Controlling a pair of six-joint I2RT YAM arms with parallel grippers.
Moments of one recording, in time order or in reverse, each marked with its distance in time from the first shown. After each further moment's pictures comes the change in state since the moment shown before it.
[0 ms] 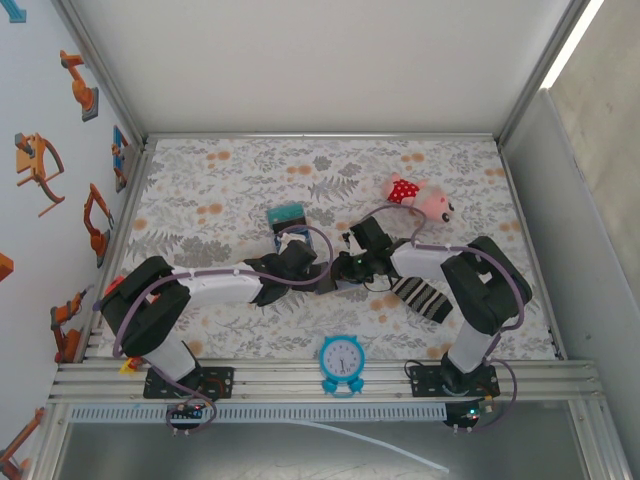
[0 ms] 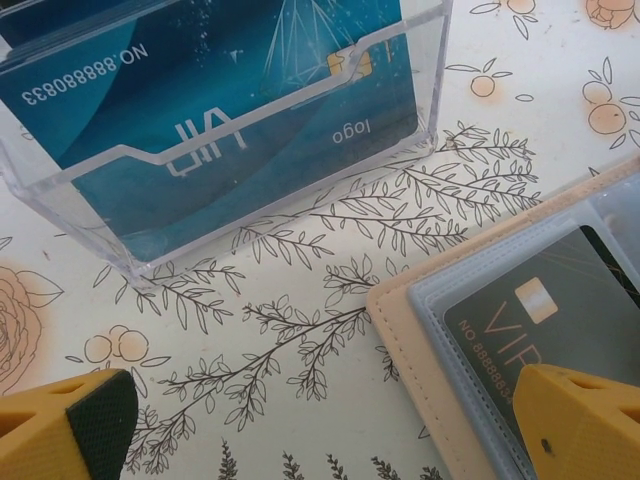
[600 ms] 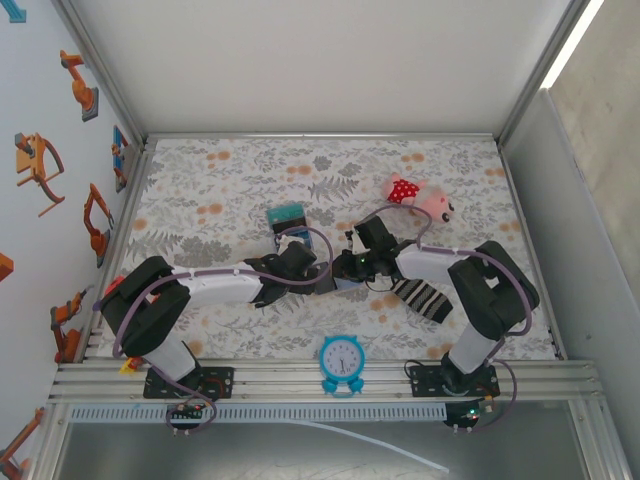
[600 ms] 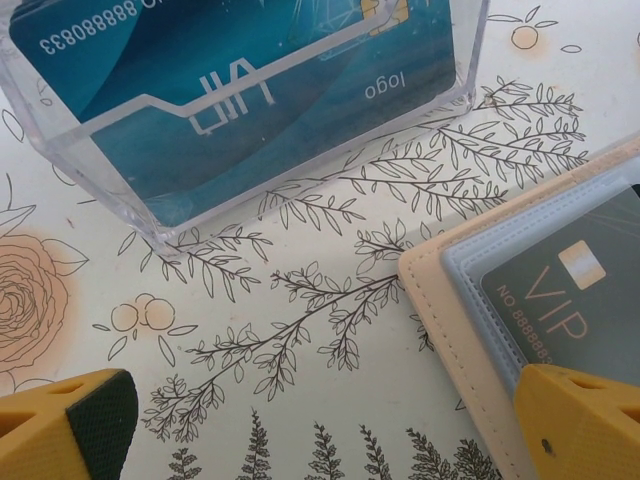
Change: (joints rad) left arm 0.000 0.000 0.002 -0.058 -0.007 0.002; right arm -0.013 -0.050 -0.026 0.024 -0.018 0.014
